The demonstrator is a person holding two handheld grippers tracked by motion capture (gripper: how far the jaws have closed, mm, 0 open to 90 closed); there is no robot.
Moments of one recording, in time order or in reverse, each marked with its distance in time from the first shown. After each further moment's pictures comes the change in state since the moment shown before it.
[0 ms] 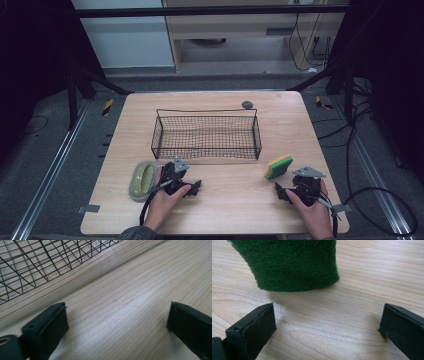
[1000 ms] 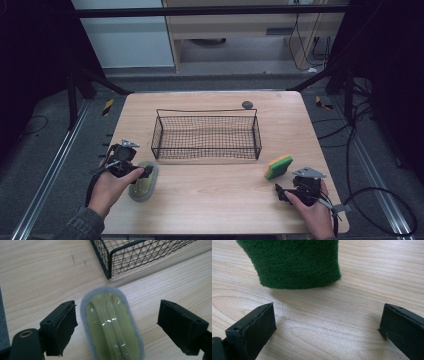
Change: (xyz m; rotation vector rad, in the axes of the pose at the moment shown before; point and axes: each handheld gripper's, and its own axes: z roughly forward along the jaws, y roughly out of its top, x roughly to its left) left arm 0.099 0.020 -0.117 0.214 0.143 -0.166; right arm -0.001 -0.001 -0.001 0.003 0.009 -0.019
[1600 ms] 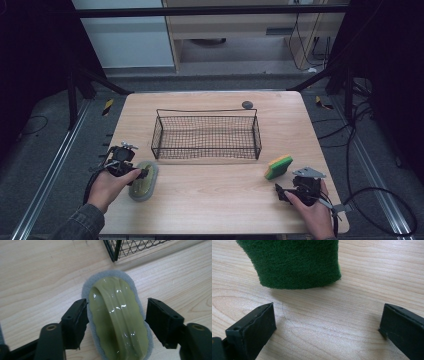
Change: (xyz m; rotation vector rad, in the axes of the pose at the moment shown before) left arm 0.010 -0.006 0.017 0.111 -0.050 -0.032; right arm 0.000 0.000 0.000 0.001 0.001 0.000
